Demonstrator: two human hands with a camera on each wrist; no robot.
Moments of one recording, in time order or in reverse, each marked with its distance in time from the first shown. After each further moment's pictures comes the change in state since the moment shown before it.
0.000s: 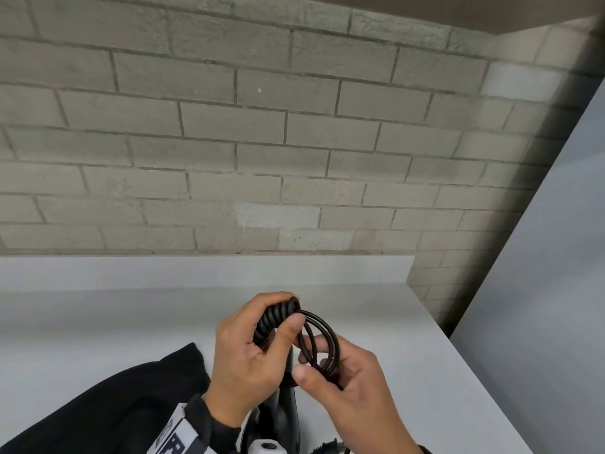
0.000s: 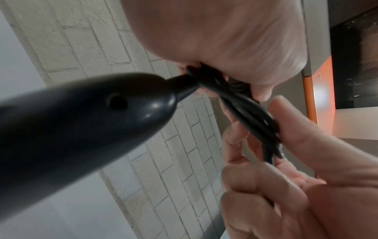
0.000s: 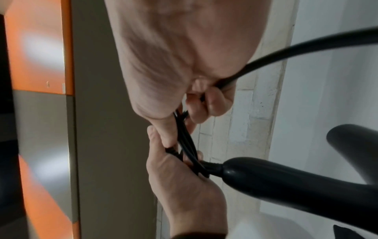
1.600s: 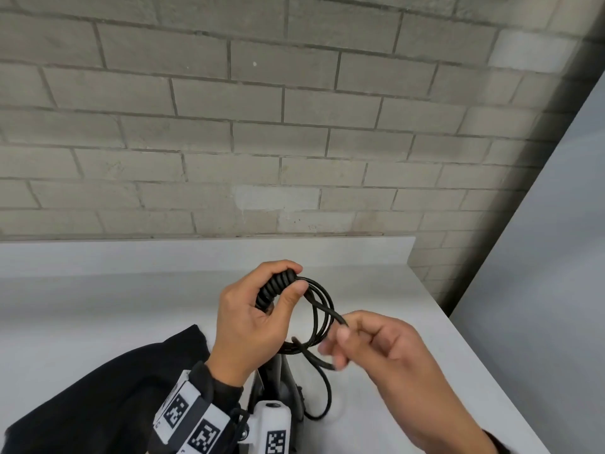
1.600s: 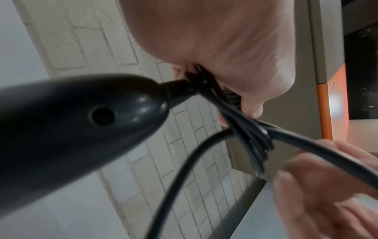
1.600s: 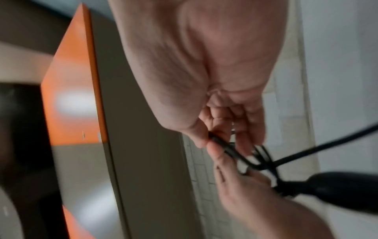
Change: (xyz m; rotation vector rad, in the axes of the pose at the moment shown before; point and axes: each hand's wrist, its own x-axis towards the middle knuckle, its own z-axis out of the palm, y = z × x) left_hand 0.009 -0.013 0.005 0.037 -0.002 -0.036; right_hand -0.009 -0.033 -0.025 0.050 0.009 0.140
